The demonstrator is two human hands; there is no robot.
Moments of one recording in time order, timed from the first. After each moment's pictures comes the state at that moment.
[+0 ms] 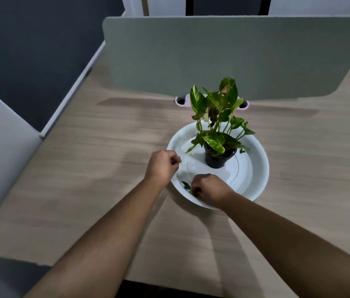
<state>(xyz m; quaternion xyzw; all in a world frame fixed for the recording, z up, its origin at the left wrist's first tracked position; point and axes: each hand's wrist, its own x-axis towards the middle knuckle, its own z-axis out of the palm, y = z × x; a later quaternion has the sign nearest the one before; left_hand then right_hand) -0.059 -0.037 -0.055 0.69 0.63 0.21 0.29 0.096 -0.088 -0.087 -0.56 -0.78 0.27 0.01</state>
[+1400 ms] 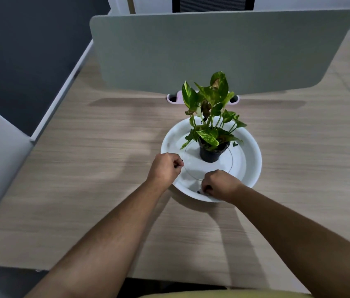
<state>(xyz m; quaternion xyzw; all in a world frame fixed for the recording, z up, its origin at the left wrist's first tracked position) -0.054 -0.049 -0.066 0.71 0.60 0.18 0.33 0.124 -0.101 -0.083 -0.58 -0.78 0.24 -0.05</state>
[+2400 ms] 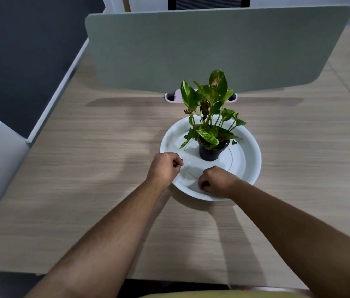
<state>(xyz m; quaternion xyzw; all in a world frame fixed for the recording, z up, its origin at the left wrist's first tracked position) -0.055 -0.047 -0.068 0.71 0.60 0.18 0.32 0.118 -0.095 -0.080 -0.59 -0.76 0.29 -0.02</state>
